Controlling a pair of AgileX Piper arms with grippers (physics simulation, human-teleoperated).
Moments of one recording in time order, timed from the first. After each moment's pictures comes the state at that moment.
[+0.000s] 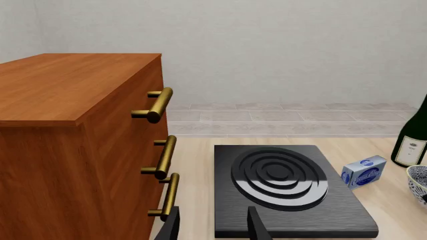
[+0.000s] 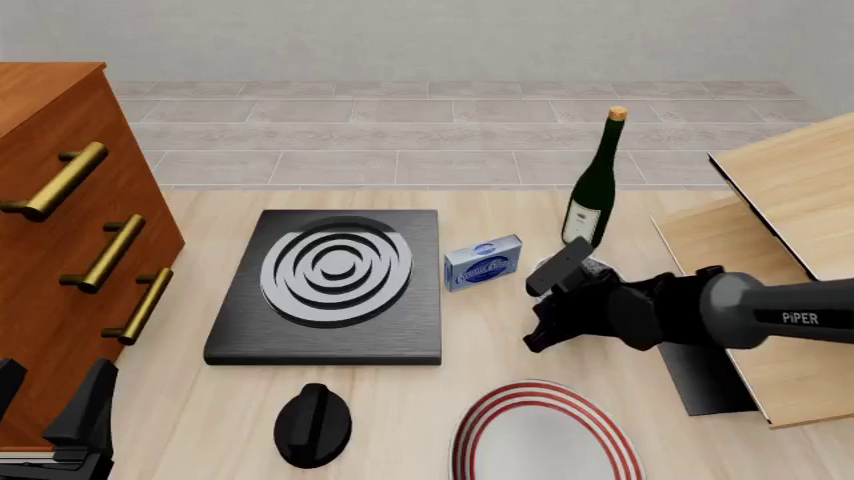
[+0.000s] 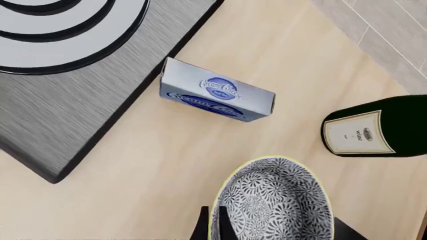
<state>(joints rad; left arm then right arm) 0.00 0.00 0.00 0.00 0.00 0.34 1.75 -0.80 -0.01 -0.37</state>
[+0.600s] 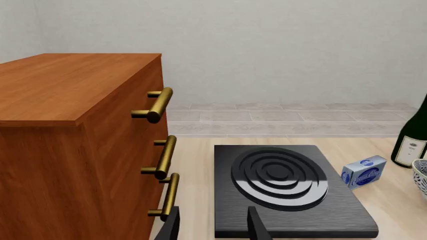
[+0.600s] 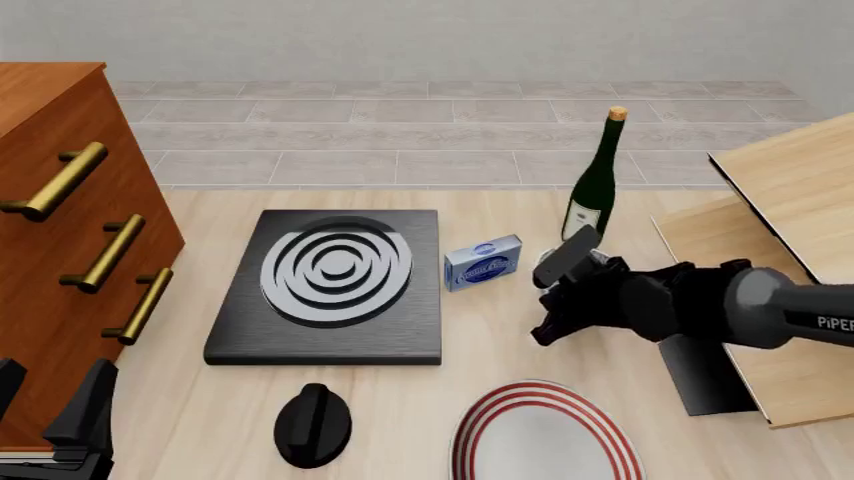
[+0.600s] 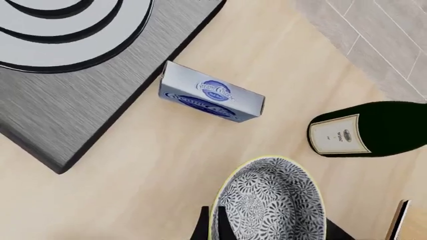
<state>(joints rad) 0.00 0.00 0.00 0.00 0.00 0.33 1.67 -0.81 0.05 -0.45</state>
